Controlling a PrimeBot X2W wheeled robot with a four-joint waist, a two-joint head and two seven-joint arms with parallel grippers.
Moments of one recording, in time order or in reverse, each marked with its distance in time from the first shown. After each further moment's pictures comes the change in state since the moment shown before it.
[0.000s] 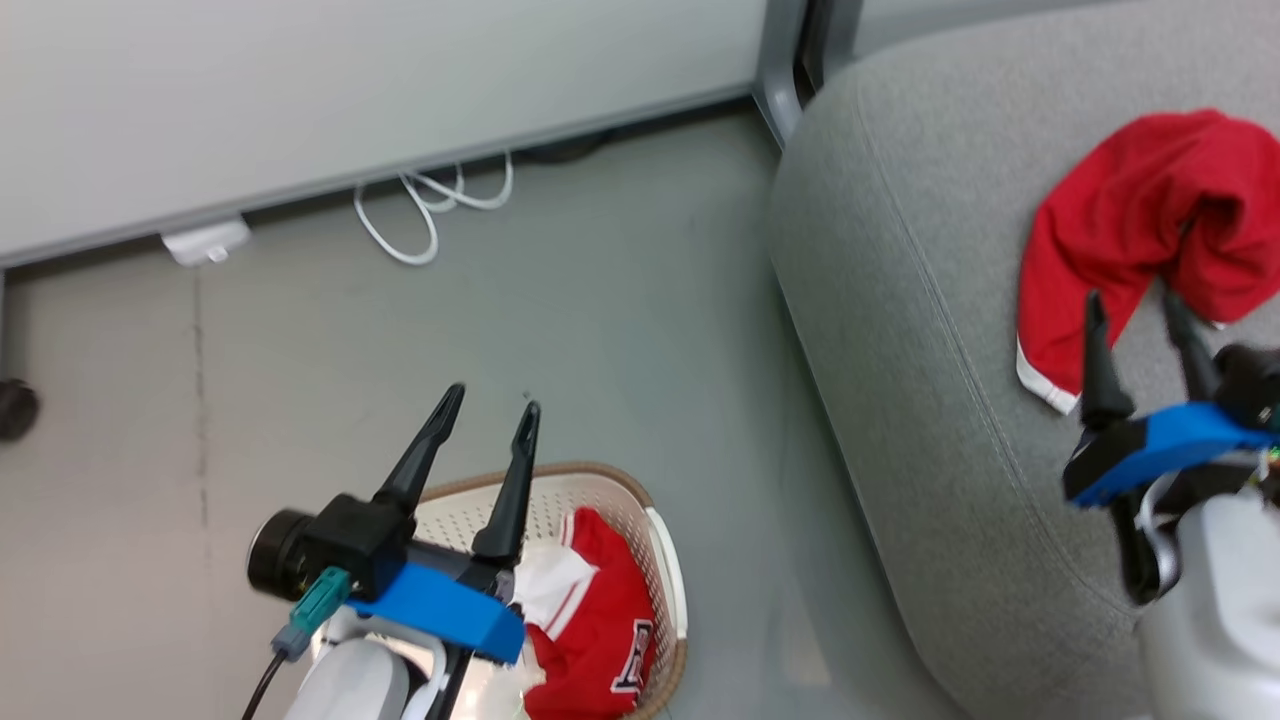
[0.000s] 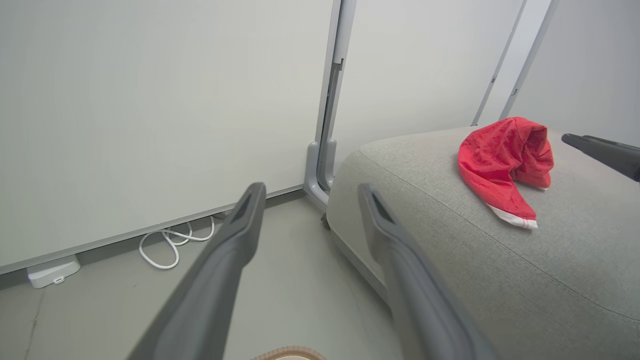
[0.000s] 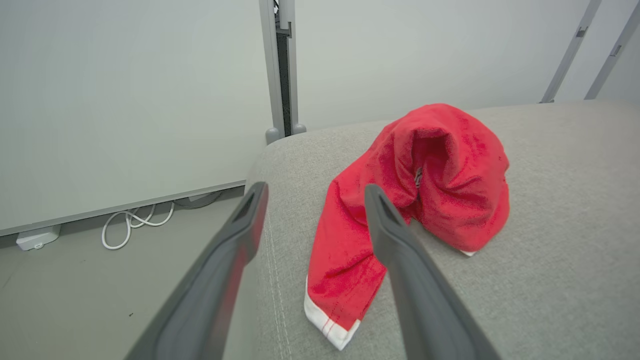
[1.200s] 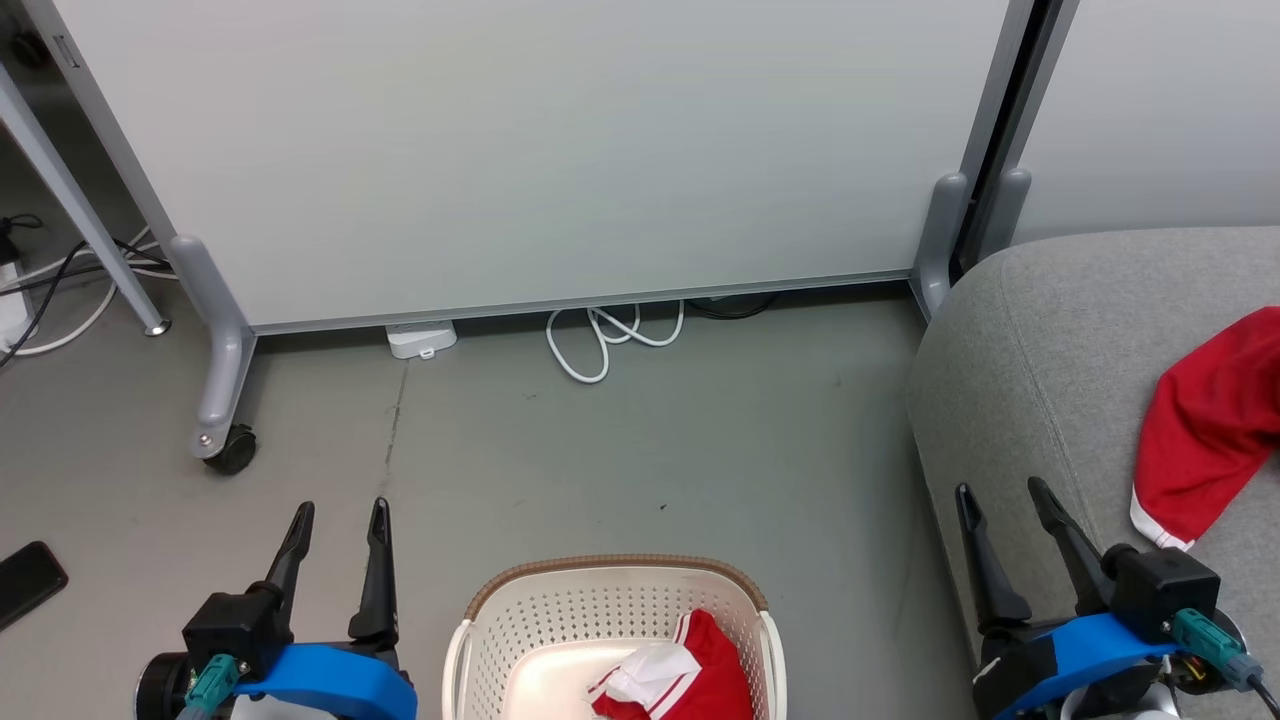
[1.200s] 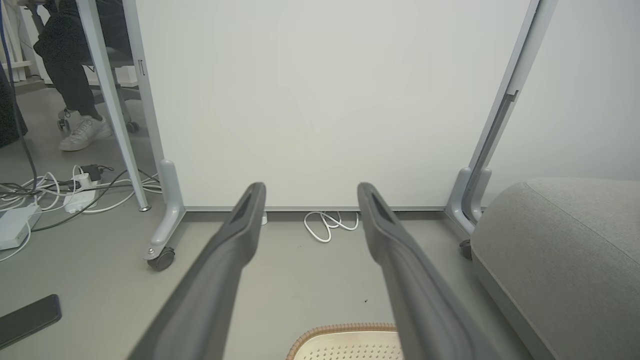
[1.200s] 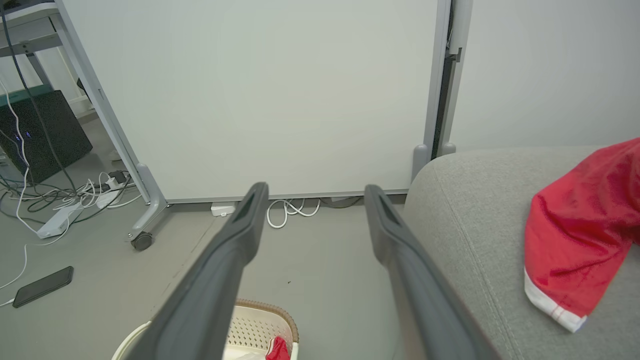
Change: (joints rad) left arm 0.167 -0.061 0.324 0.122 0.091 -0.023 -0.001; right arm 0.506 0.102 0.189 -0.525 0.089 0.000 0.134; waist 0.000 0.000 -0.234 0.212
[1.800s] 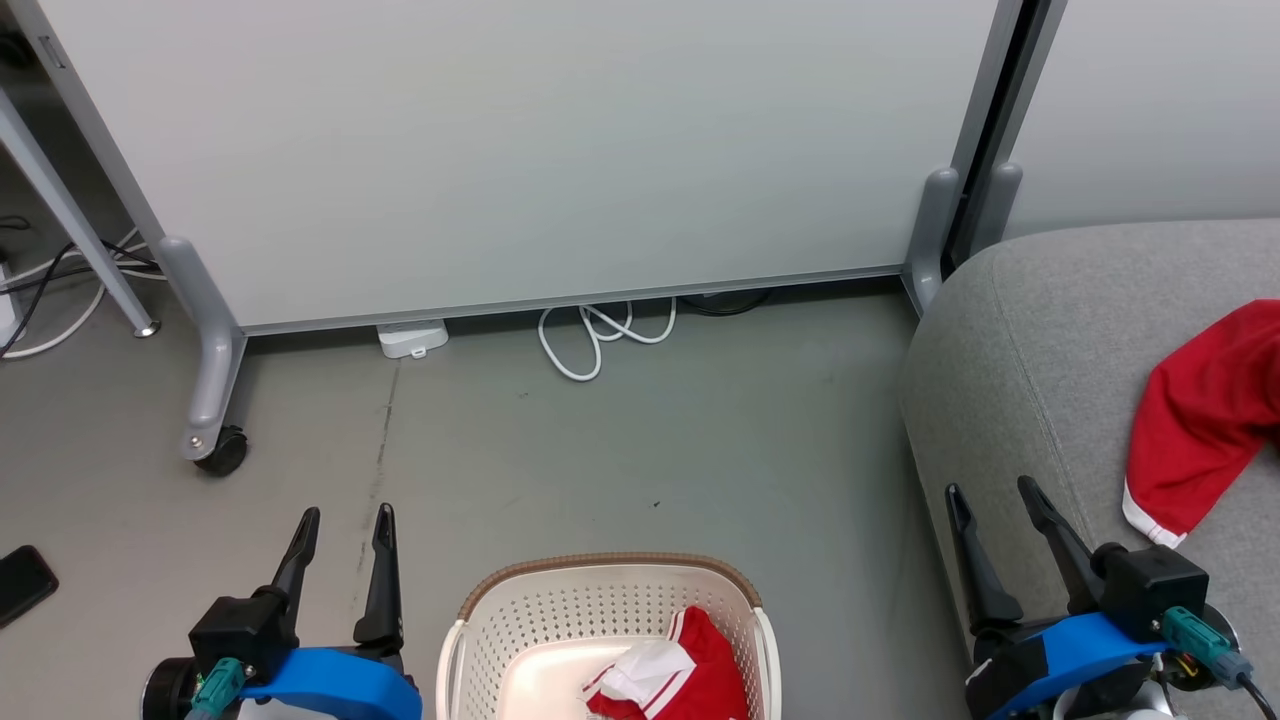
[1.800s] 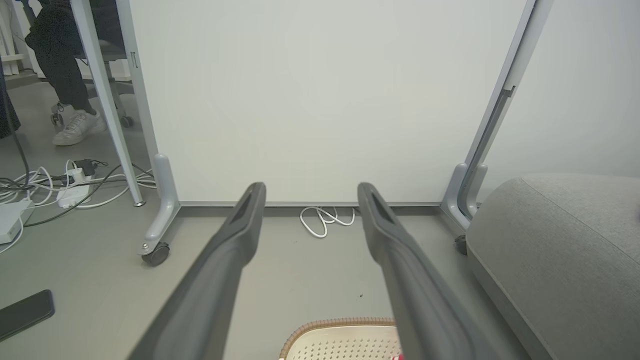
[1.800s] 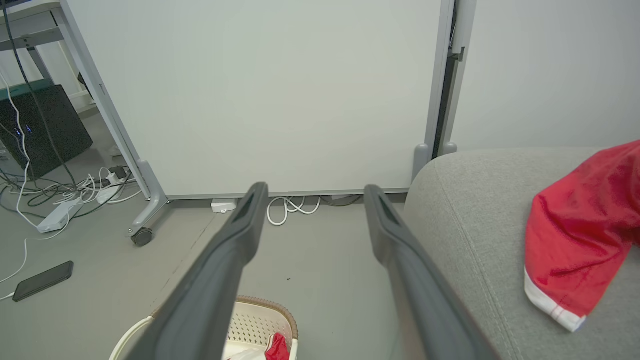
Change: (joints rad) left arm 0.004 -0.015 0.011 0.011 0.011 -0.007 0.000; right arm 0.000 0.000 0.016 -0.010 -0.009 0.000 0.010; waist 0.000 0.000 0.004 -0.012
